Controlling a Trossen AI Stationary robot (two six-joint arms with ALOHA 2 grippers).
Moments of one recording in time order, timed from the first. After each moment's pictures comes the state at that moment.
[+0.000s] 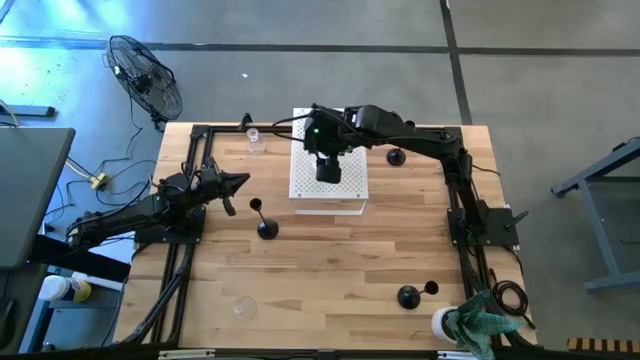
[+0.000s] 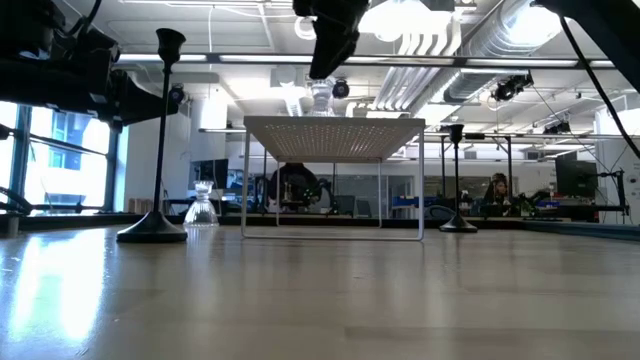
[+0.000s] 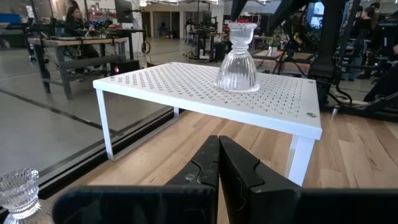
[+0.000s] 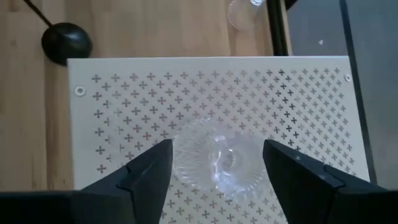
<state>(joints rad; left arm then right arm) 0.30 0.02 0.02 0.02 -0.17 -0.05 -0.23 2.08 2.32 -1.26 0.14 -0.21</state>
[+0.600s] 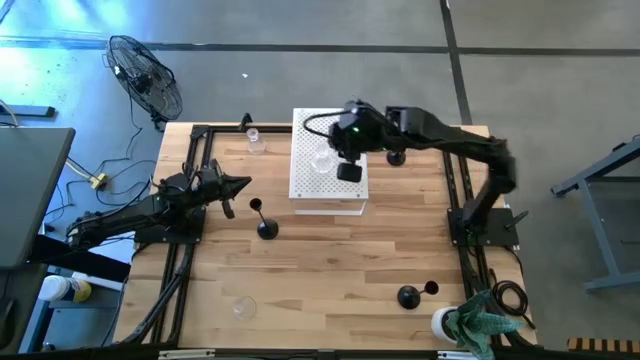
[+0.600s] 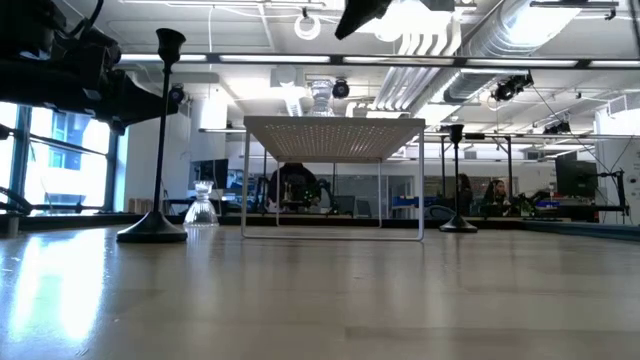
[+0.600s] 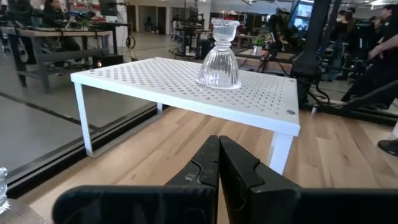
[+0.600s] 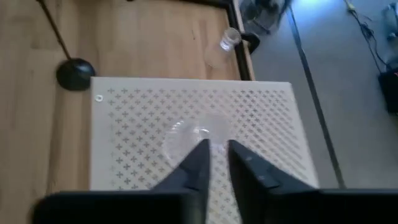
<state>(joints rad) 0.30 0.02 0.02 0.01 -0.11 -0.09 -0.19 1.73 1.96 -1.01 0.19 -0.24</state>
